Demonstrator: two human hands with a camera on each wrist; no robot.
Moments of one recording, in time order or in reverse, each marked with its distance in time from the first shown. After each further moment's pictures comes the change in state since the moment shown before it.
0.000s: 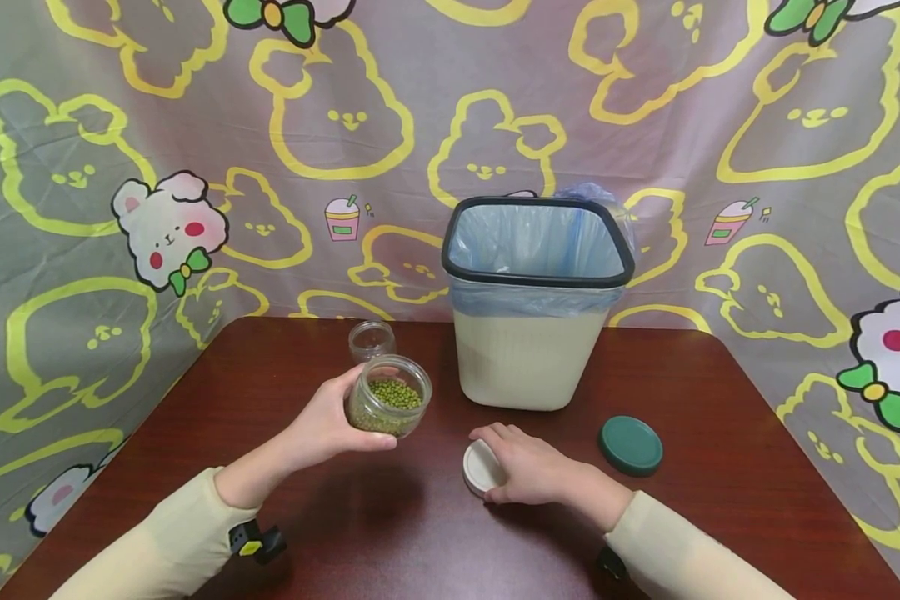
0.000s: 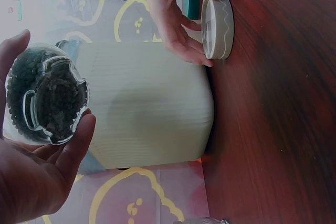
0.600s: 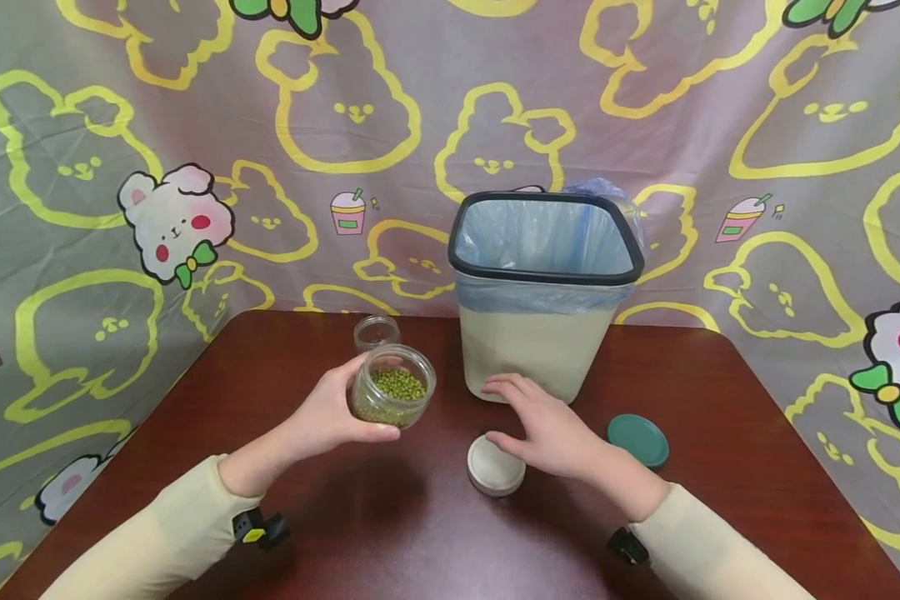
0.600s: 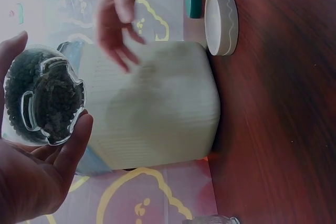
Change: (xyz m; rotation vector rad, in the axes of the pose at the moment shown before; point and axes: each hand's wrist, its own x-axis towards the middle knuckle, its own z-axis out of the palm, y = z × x) left_hand 0.004 0.004 -0.004 0.018 0.019 0.027; right_hand -0.003 -0.007 -0.046 -0.019 0.357 -0.122
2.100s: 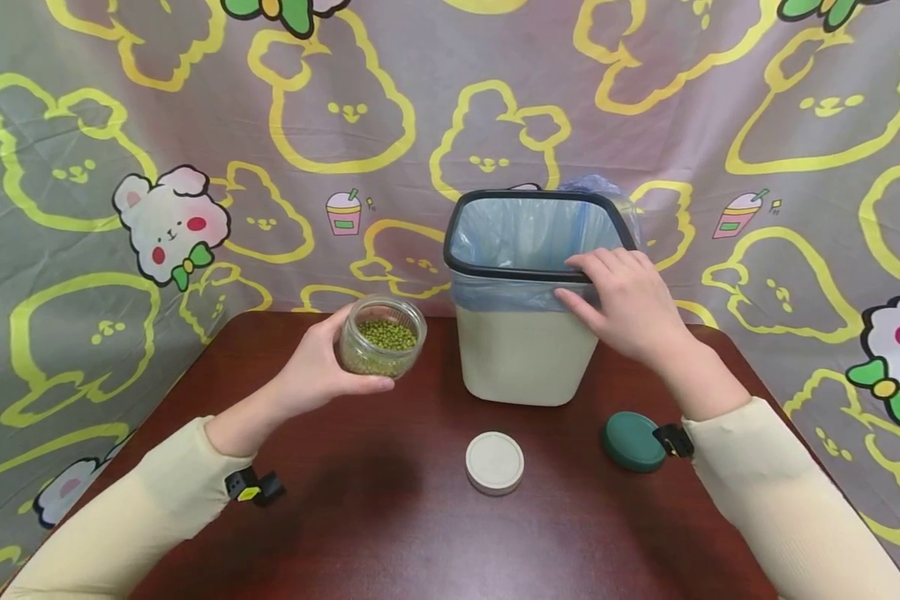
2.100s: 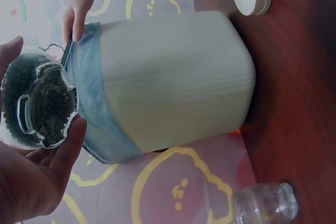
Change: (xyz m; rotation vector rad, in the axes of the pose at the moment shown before) left_hand 0.031 0.027 -0.027 0.032 0.062 0.067; right_hand 0.042 0.048 -0.129 -0.391 0.355 -0.062
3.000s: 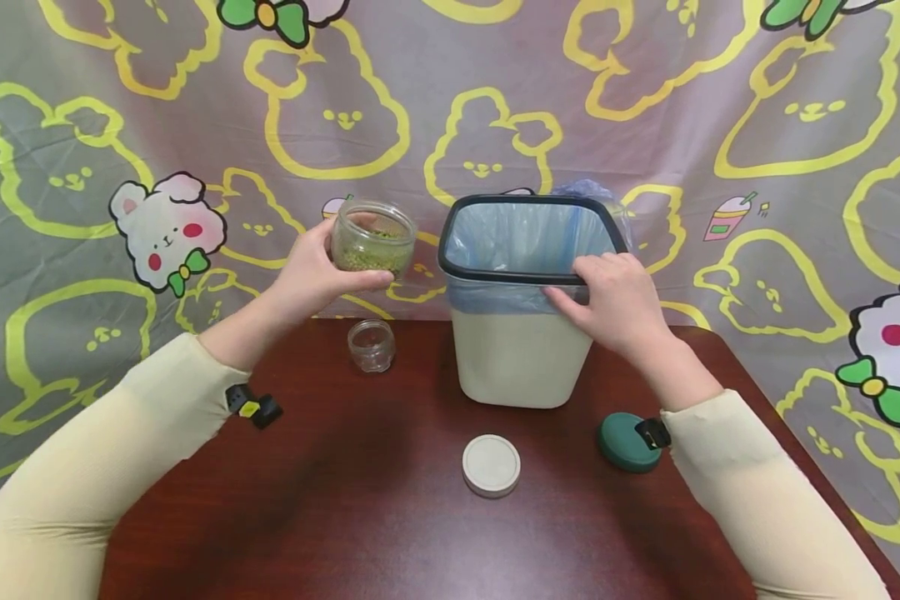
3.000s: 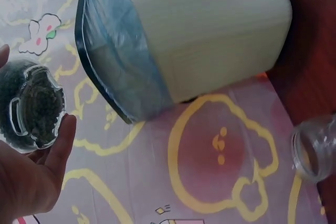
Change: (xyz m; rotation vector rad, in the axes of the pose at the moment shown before) left_hand 0.077 0.039 -0.039 0.057 0.120 0.005; right_hand 0.004 0.000 0.007 -0.065 0.100 0.029
